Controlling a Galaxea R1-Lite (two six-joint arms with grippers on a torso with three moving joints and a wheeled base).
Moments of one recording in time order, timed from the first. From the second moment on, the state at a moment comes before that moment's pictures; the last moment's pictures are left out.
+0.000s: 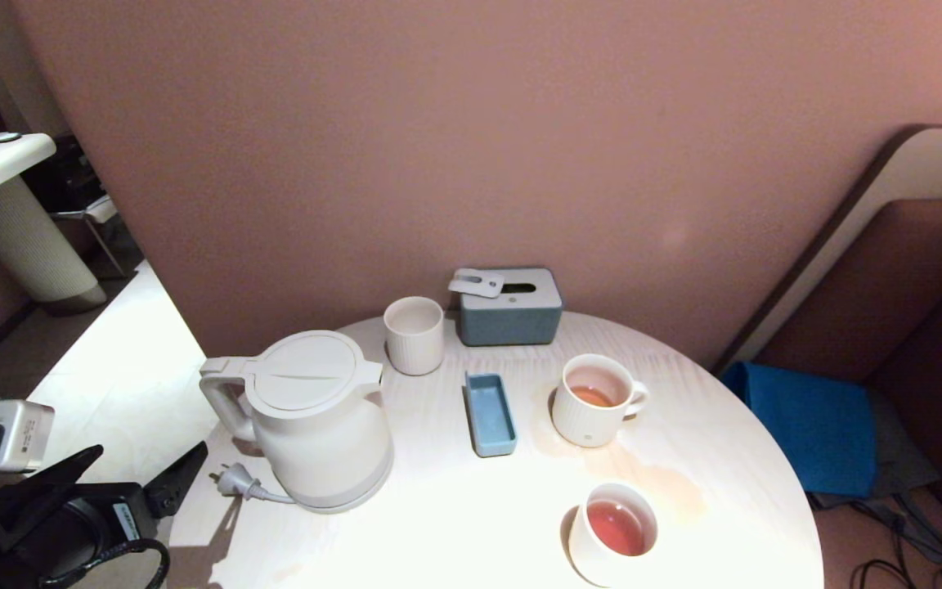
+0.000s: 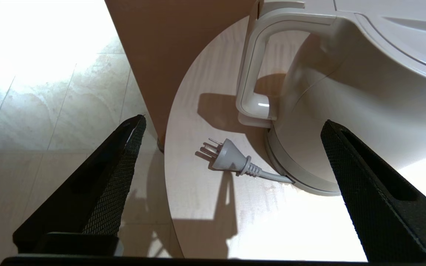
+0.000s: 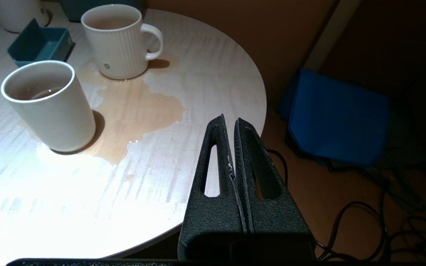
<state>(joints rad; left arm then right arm) -0.15 1.32 0.00 -1.13 0.17 -0.10 -0.01 0.00 0.00 0.00 0.02 -0.02</state>
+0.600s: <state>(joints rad) -0.17 1.23 0.00 -1.05 0.16 -0.09 -0.01 0.00 0.00 0.00 0.02 -0.02</state>
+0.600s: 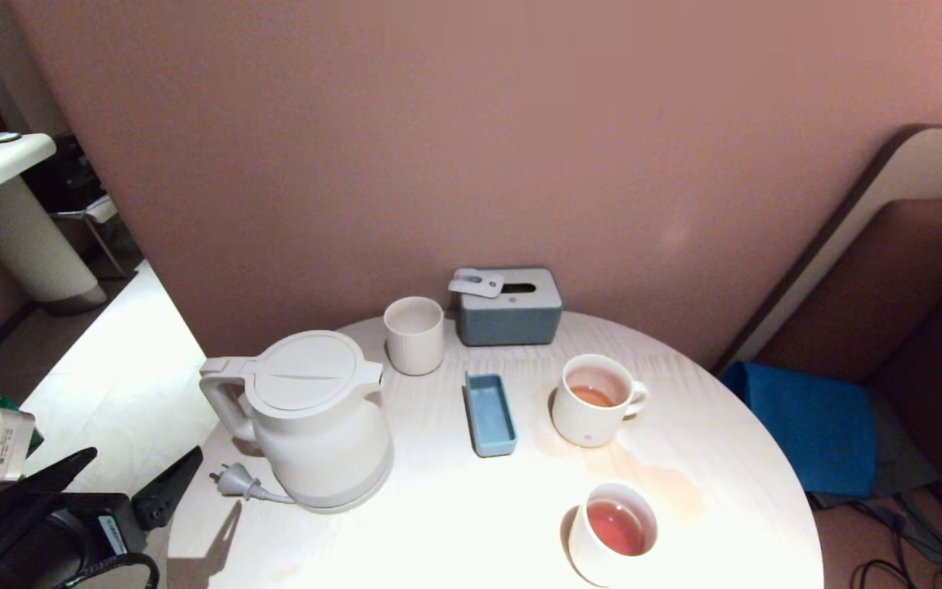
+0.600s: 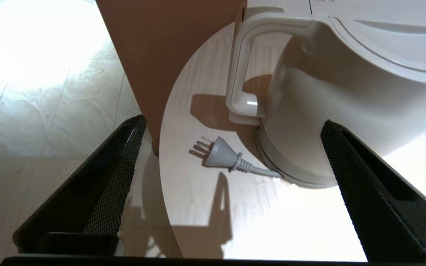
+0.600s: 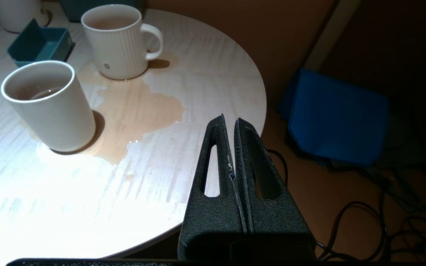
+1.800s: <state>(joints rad) -0.12 0.52 -0.24 -0.08 0.25 0.31 -0.01 0.00 0.00 0.00 0.02 -0.02</state>
